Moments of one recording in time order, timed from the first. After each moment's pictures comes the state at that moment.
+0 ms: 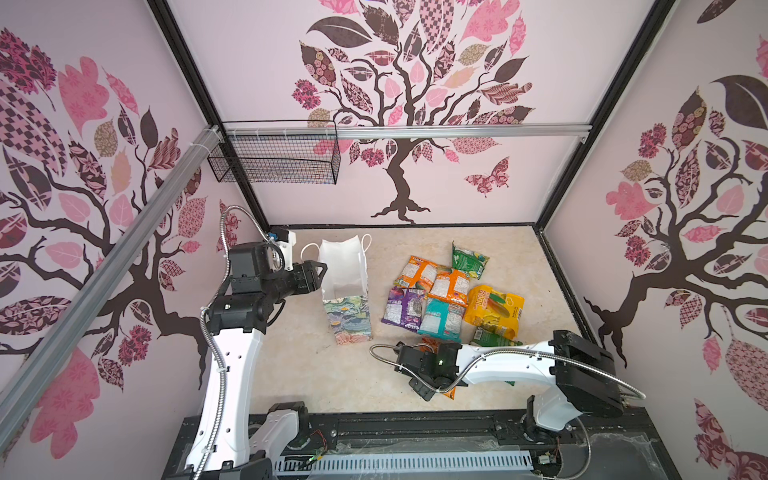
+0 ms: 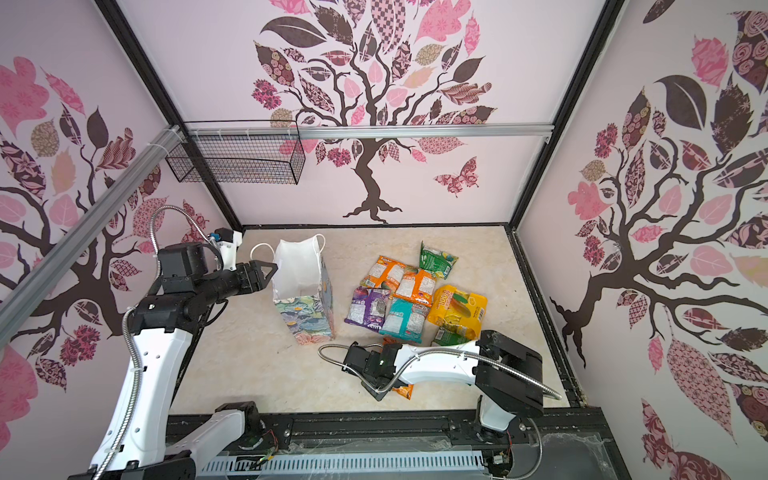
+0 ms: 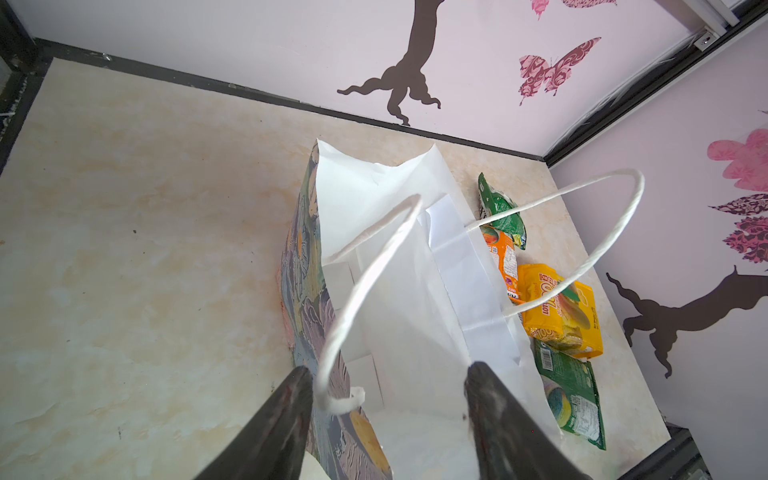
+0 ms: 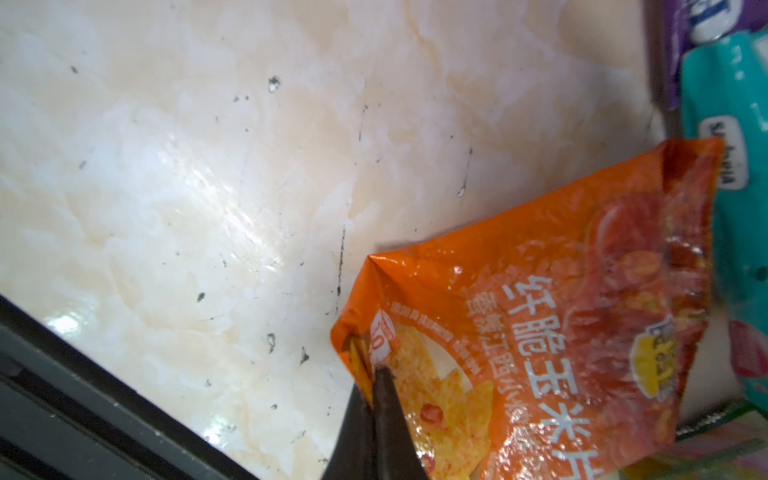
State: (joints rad) left arm 0.06 1.03 1.25 -0.83 0.44 -0.18; right arm 1.25 1.60 0.93 -0.66 0.19 0.40
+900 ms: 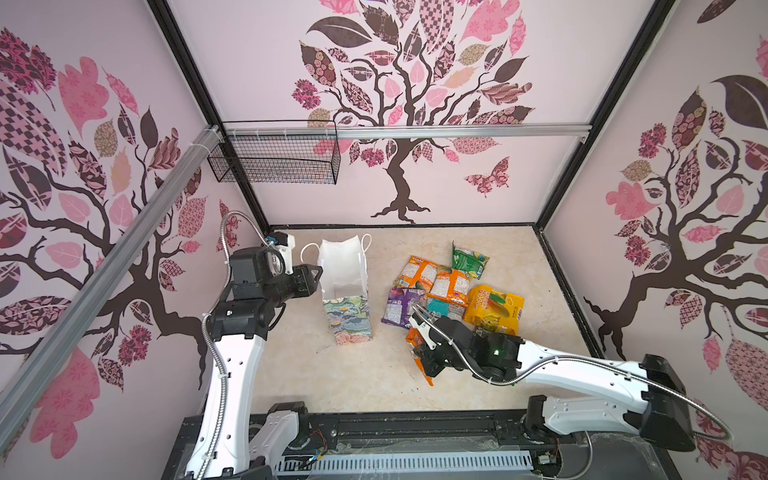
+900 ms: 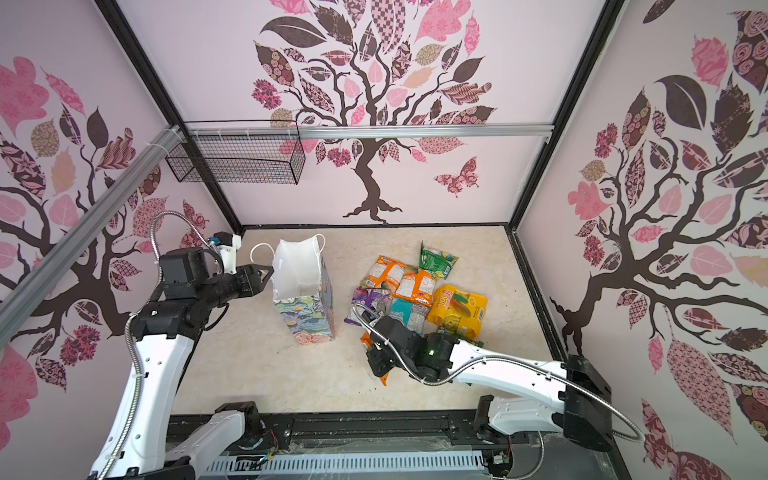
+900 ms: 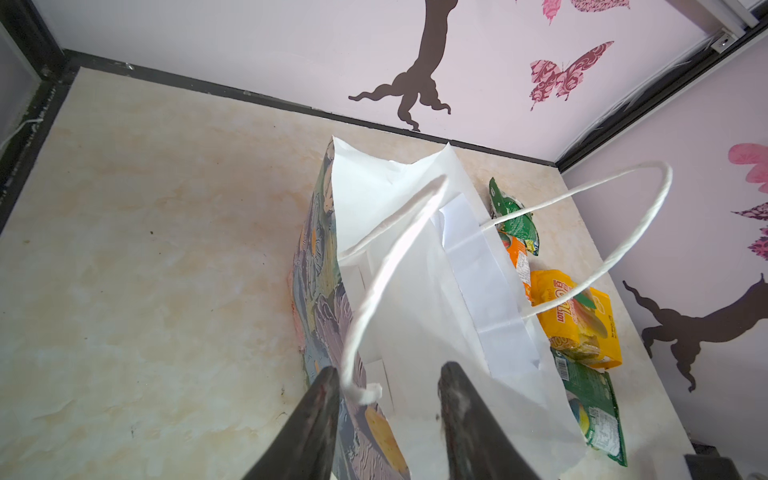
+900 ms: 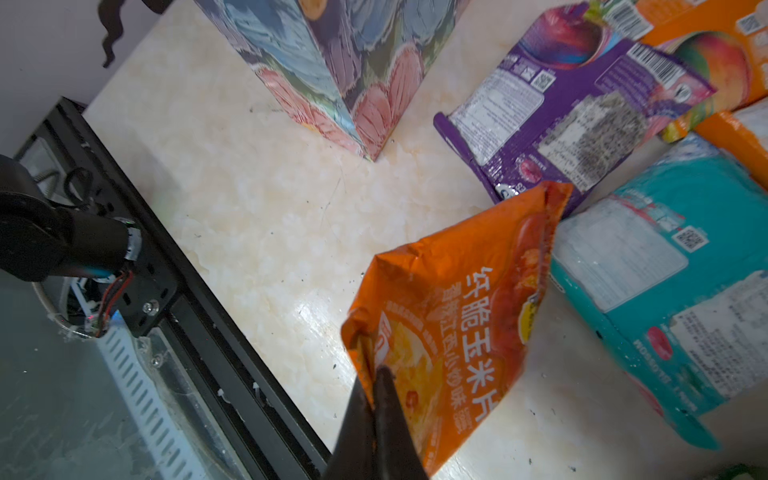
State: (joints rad) left arm 0.06 1.00 1.19 -0.78 0.42 -0.19; right arm 1.12 1.17 0.84 -0.42 0.08 0.46
